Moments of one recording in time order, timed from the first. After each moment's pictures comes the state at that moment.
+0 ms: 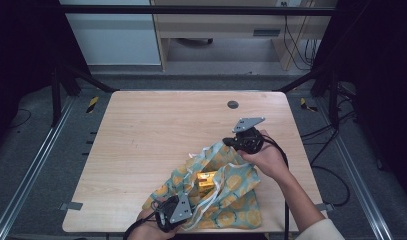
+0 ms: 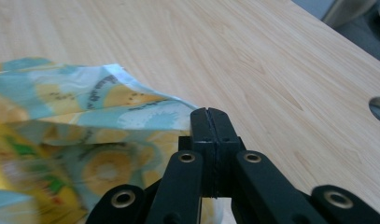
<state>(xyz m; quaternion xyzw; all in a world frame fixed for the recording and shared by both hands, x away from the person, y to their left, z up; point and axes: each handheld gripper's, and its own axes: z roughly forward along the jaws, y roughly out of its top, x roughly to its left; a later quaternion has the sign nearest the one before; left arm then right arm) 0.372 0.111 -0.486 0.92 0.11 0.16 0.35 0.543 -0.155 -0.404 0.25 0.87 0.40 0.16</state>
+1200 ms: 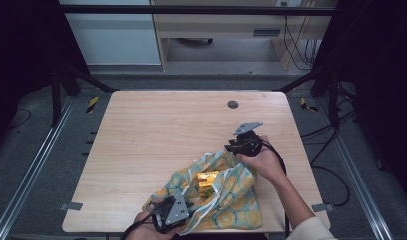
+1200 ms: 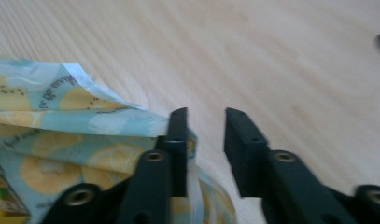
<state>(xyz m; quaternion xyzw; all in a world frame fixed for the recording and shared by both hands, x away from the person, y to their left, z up) 0.367 0.124 -0.473 0.89 0.14 0.18 0.39 0.554 -0.165 -0.440 0.32 0.85 0.38 0.16</state>
